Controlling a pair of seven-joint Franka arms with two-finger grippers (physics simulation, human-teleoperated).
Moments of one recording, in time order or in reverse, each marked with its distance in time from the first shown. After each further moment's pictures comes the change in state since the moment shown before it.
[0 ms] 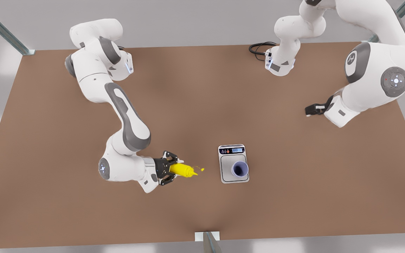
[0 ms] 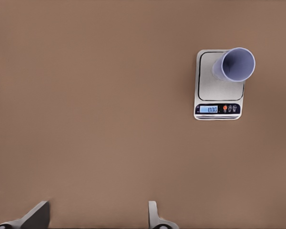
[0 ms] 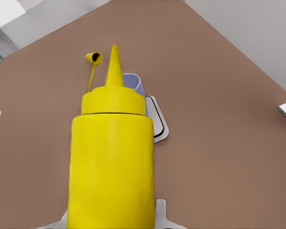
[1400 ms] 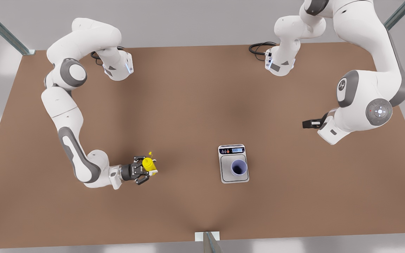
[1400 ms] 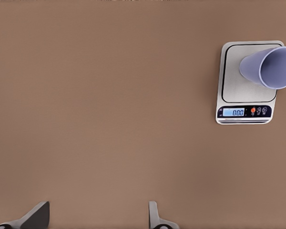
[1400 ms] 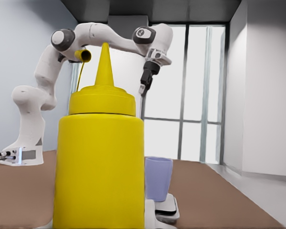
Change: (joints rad) left arm -0.007 0.115 0.028 -0.013 0.037 0.061 0.034; right arm -0.633 0.314 0.399 -0.344 0.452 -0.192 -1.360
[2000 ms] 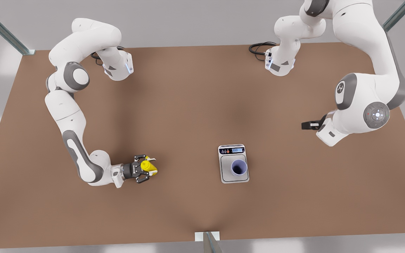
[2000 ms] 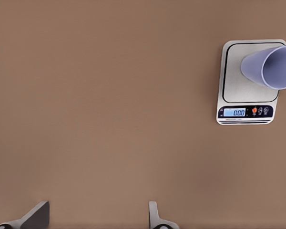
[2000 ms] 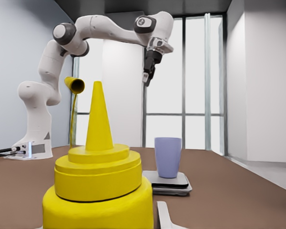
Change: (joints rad) left arm -0.002 0.012 -0.002 -0.003 0.000 0.006 0.000; right arm 0.016 0.038 -0.050 -0.001 0.002 -0.025 0.003
